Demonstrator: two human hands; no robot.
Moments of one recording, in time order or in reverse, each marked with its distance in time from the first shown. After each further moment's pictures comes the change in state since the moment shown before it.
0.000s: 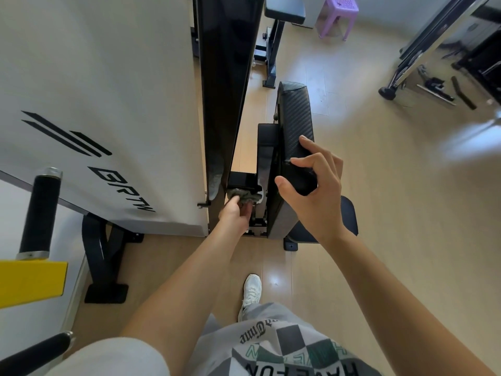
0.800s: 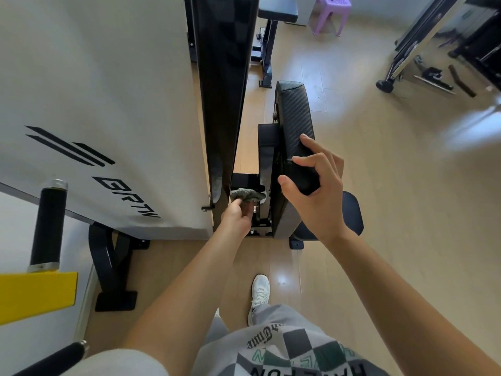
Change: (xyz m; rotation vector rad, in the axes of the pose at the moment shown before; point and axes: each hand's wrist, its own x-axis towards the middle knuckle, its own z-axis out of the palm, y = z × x) left_hand -0.010 0.005 -0.001 0.094 -0.031 0.056; right_hand -0.005 -0.003 0.005 0.020 0.054 0.009
